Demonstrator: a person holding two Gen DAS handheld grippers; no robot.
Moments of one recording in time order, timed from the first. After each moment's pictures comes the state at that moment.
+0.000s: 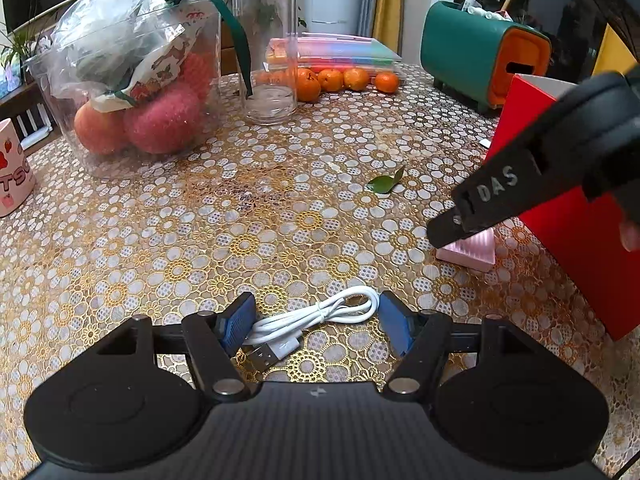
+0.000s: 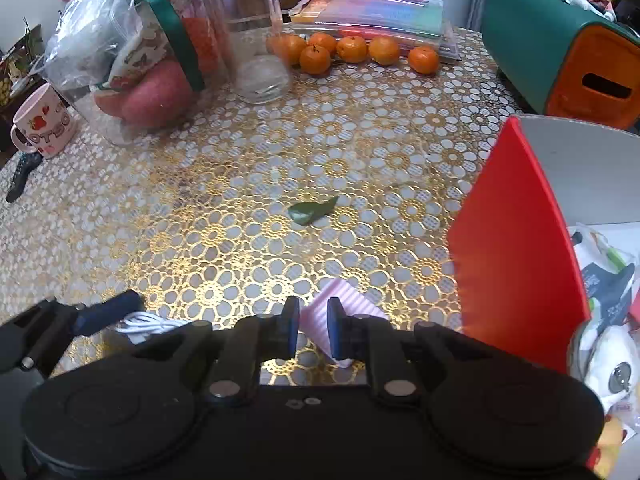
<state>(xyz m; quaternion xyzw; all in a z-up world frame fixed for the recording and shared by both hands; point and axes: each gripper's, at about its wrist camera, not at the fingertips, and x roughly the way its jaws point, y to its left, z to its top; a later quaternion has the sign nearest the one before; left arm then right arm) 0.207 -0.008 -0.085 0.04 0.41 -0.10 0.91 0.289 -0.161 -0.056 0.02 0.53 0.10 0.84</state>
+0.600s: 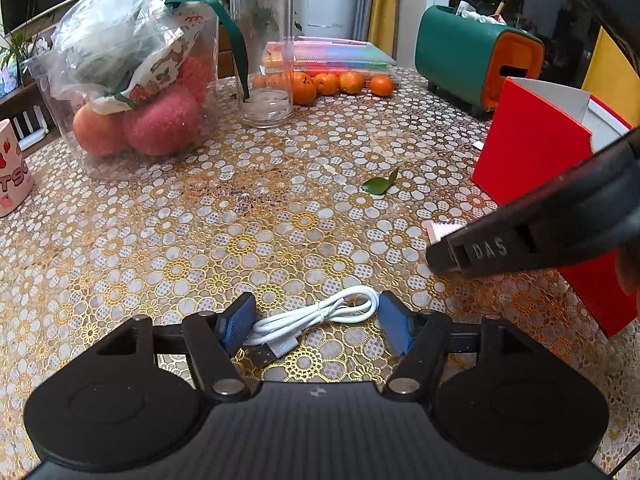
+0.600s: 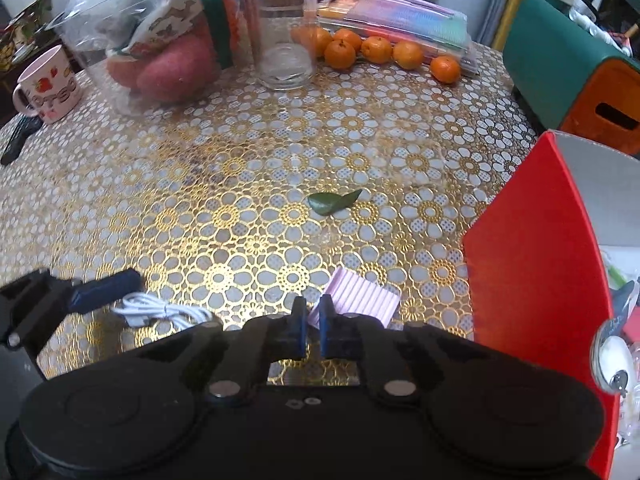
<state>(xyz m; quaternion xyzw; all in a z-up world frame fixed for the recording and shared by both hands) 0.202 -0.007 -0.081 0.04 0.41 -0.10 0.91 0.273 -0.141 -0.063 -0.05 0.52 0.10 0.84</state>
